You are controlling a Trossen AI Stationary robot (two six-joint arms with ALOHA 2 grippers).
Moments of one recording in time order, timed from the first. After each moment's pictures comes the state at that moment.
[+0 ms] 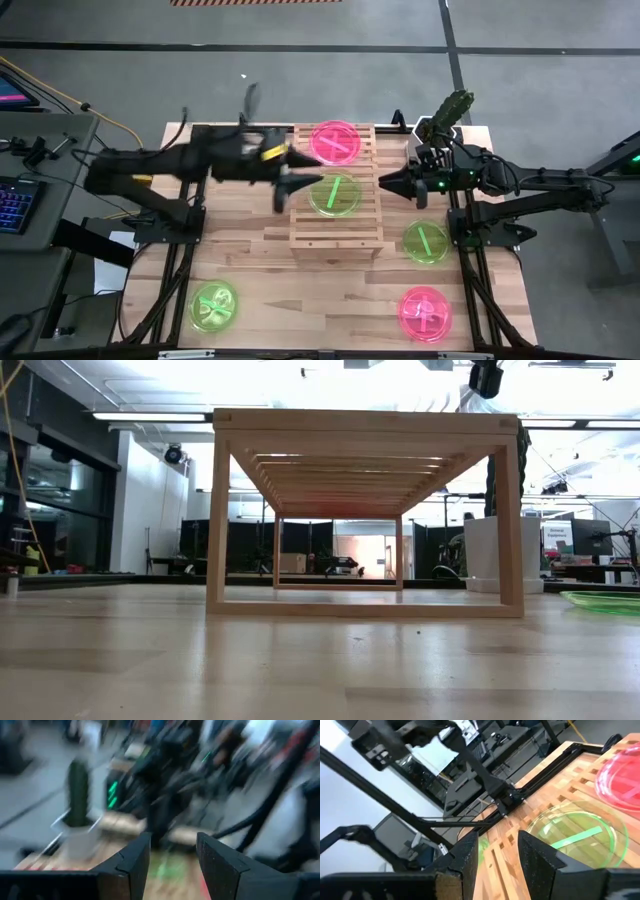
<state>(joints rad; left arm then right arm) -0.04 1.33 1.47 -0.26 -0.09 -0.17 -0.05 0.82 0.84 -0.15 -0.06 0.71</state>
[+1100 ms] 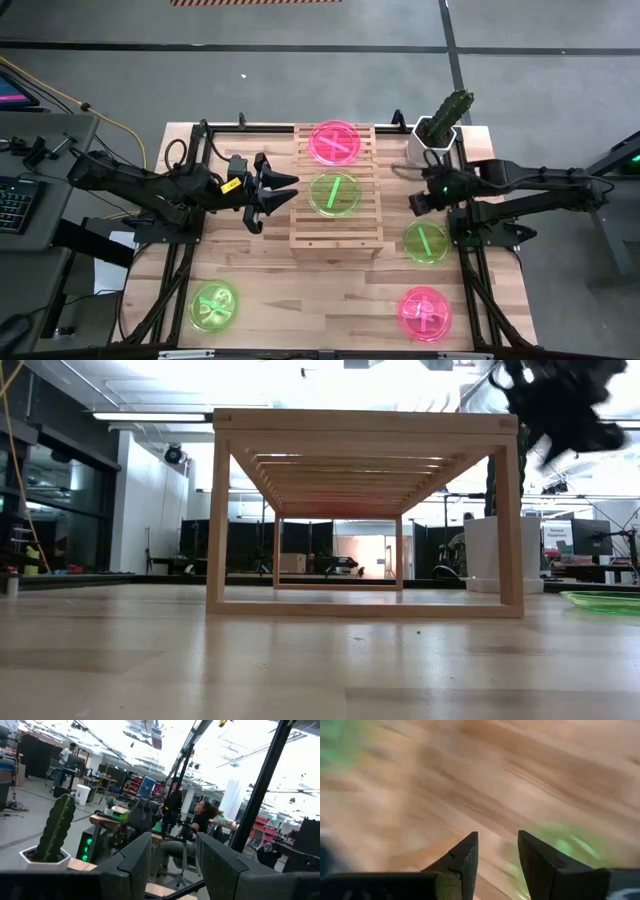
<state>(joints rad) -0.23 1.10 0.92 0.45 -0.30 -0.24 -0.05 0.83 0.86 -1.03 0.01 1.11</state>
